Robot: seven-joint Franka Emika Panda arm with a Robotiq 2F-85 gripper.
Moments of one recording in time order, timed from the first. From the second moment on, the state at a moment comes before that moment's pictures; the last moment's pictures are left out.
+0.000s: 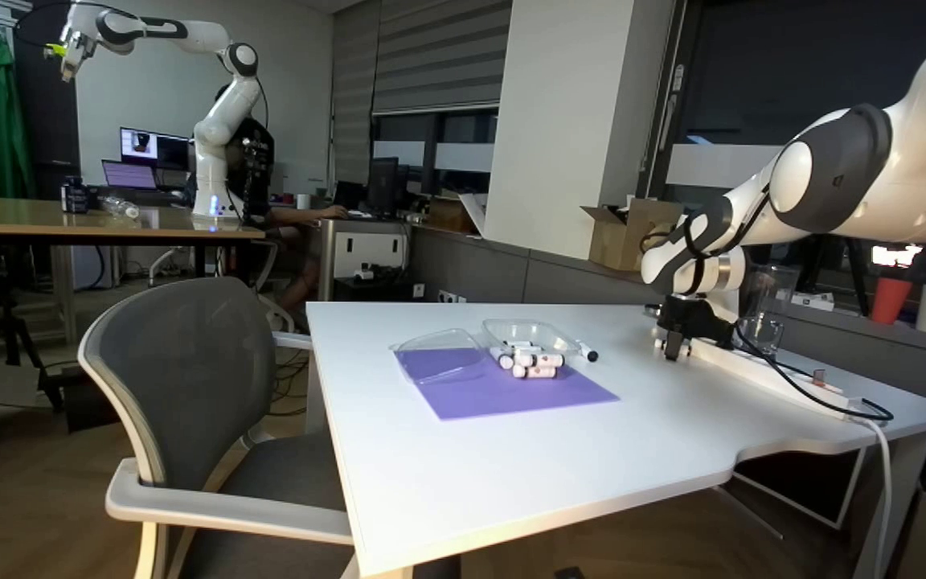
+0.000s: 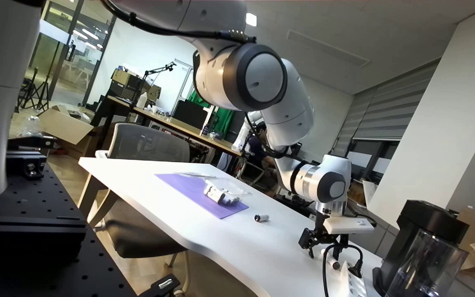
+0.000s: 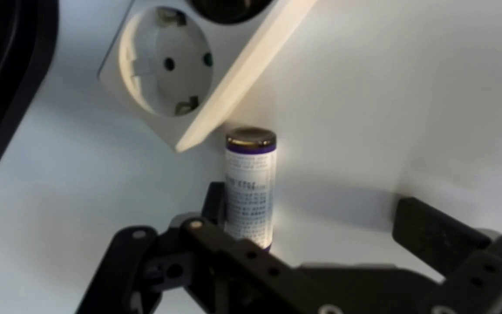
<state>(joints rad) -0.39 1.47 -0.04 -0.65 -0.13 2.44 -1.10</state>
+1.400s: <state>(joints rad) -0.38 1.45 0.02 -0.54 -0.02 1.90 -1.17</state>
